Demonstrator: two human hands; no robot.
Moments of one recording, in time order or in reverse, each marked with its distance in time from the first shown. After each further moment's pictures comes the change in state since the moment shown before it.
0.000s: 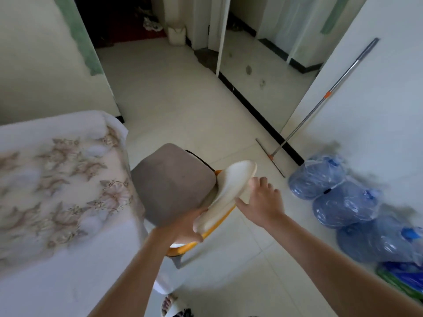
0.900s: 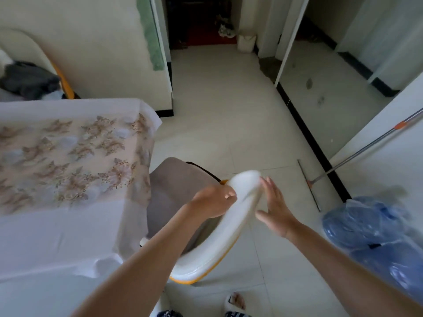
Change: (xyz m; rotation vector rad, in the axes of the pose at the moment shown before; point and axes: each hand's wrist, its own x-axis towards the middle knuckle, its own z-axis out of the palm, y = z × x) left_hand 0.075 0.171 -0.025 -0.167 0.359 -0.210; right_hand 0.096 0.133 0.023 0.563 -0.309 -0.413
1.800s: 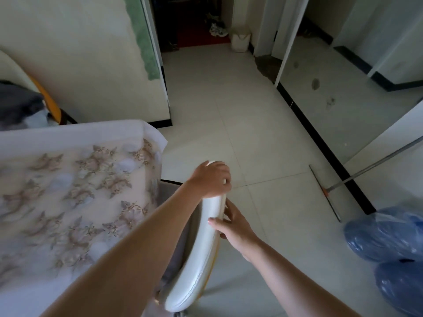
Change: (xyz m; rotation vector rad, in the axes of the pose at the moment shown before) left_hand 0.174 -0.112 -0.138 0.491 0.121 0.365; right_hand 0.142 -0.161 0.098 0.742 -0.113 0.293
